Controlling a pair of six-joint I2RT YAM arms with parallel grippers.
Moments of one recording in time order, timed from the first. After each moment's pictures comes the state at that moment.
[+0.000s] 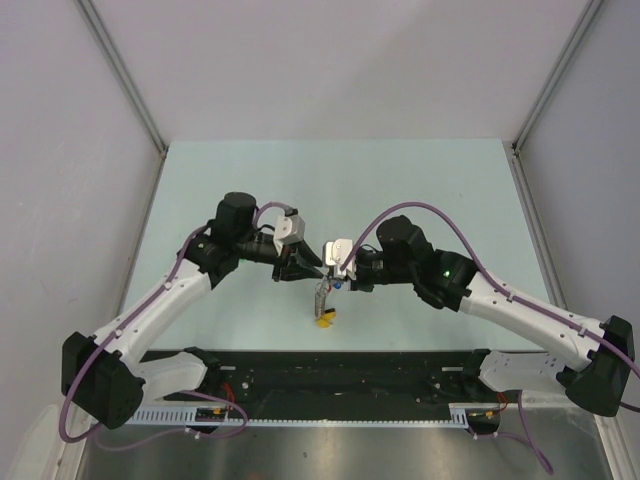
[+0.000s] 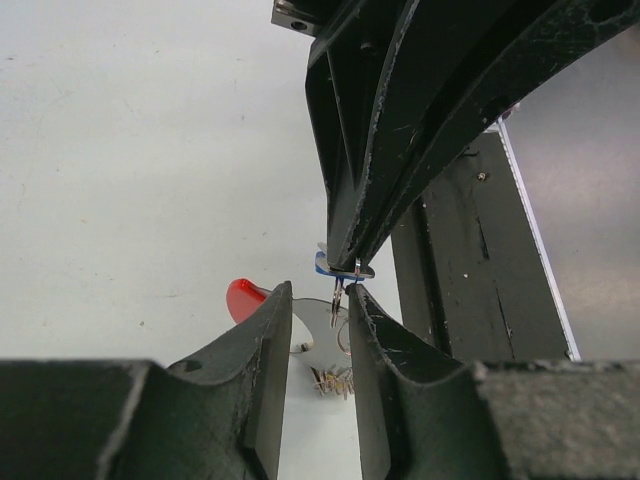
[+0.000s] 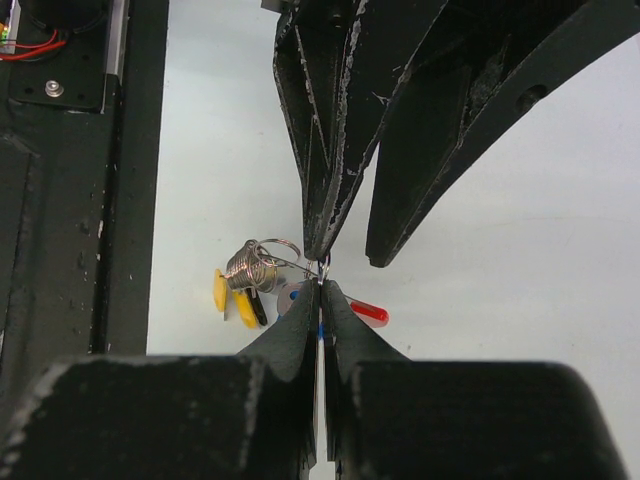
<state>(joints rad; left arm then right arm) -0.50 1.14 0.92 -0.33 1.08 0.42 0.95 1.15 1.03 -0.32 -0.40 -0.54</state>
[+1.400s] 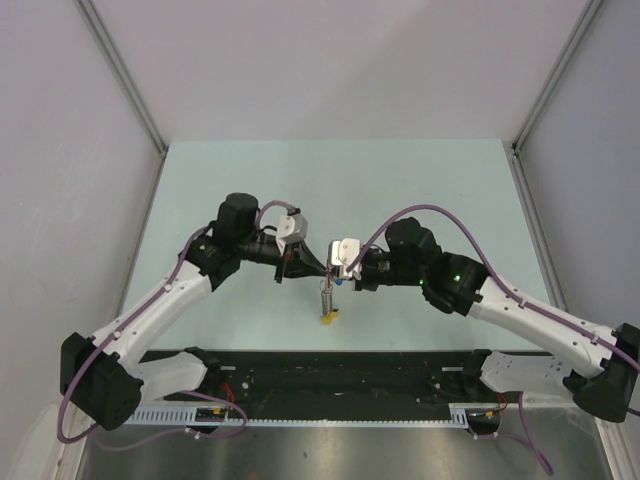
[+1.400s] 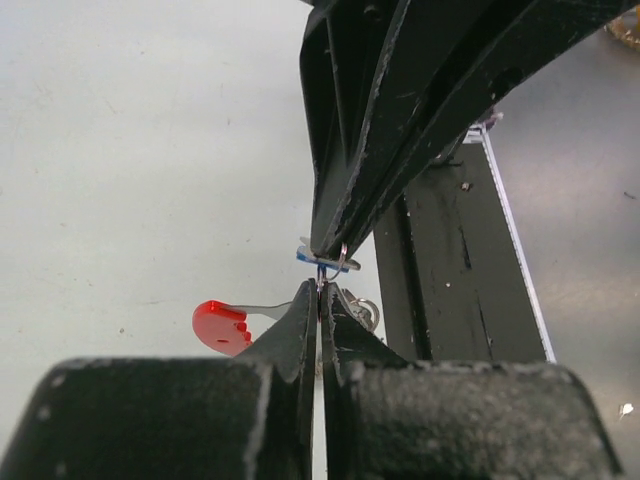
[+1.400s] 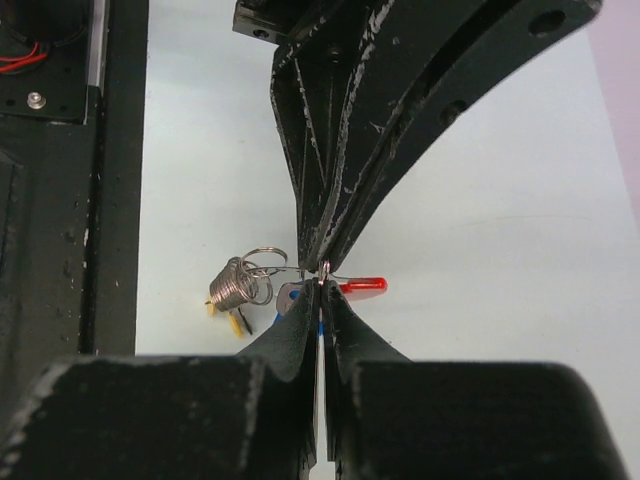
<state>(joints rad) -0.53 1.14 0.93 -0.33 1.06 0.37 0.96 1.12 1.03 -0.33 -0.34 -0.54</state>
